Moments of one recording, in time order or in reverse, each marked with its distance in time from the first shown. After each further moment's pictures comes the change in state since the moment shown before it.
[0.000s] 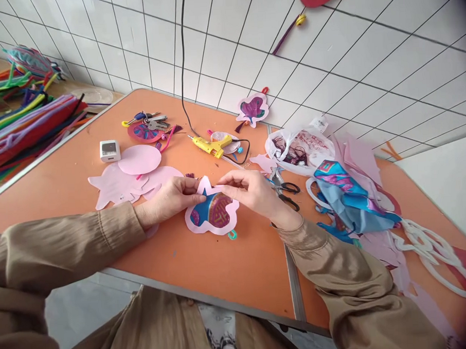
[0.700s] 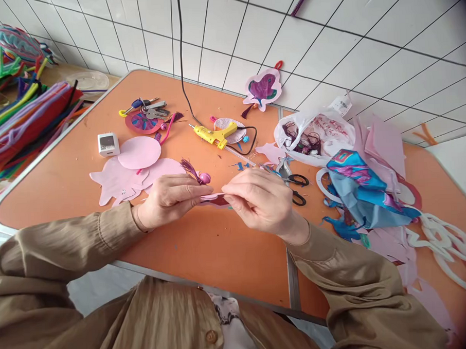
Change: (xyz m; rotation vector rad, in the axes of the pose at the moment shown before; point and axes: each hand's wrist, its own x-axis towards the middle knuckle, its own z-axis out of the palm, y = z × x) left_hand -0.012 0.015 -0.005 0.679 0.098 0.998; right_hand -0.017 -0.019 0.004 -0.572 0.271 -0.835
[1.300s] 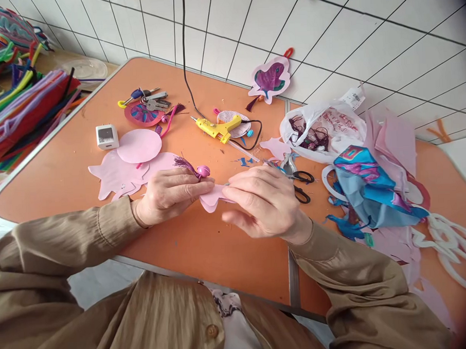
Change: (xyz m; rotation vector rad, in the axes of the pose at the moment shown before) left_hand 0.003 -0.003 -0.003 0.244 0.062 0.227; right_hand -0.002 -0.001 -0.002 -0.091 -0.004 -0.162
